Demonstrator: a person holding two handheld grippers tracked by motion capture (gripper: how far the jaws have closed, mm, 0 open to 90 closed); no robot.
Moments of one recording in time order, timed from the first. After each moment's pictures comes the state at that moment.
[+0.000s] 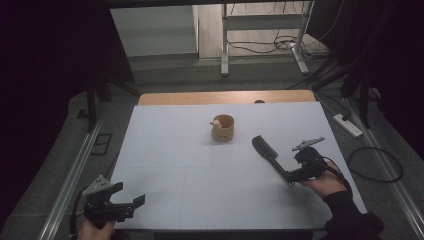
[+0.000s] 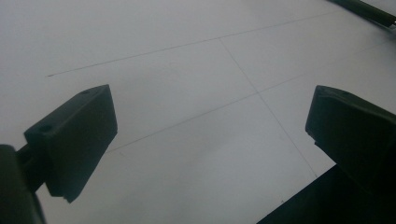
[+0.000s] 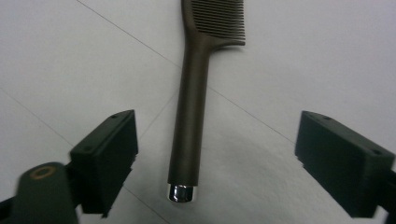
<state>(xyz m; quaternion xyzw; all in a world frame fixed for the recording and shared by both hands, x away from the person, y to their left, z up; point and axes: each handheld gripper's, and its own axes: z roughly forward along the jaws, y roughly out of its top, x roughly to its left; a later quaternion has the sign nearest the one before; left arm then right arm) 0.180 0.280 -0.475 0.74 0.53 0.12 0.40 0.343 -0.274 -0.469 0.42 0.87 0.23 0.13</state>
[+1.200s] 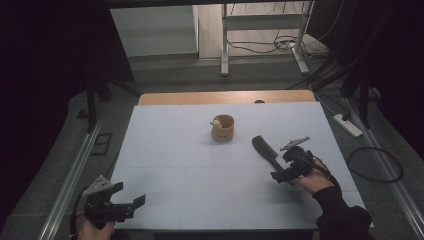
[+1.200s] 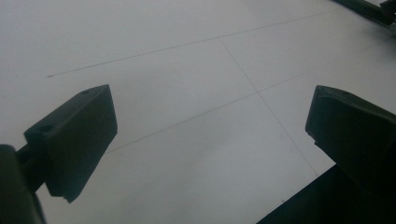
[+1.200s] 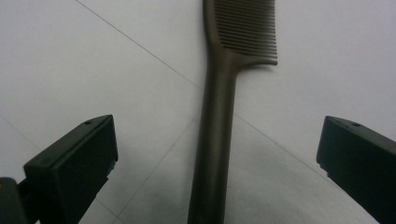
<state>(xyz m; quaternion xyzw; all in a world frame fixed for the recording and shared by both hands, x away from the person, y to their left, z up) 0.180 0.280 -0.475 0.74 0.52 0.12 0.40 0.354 -0.249 -0.487 0.40 0.88 0.21 0.13</state>
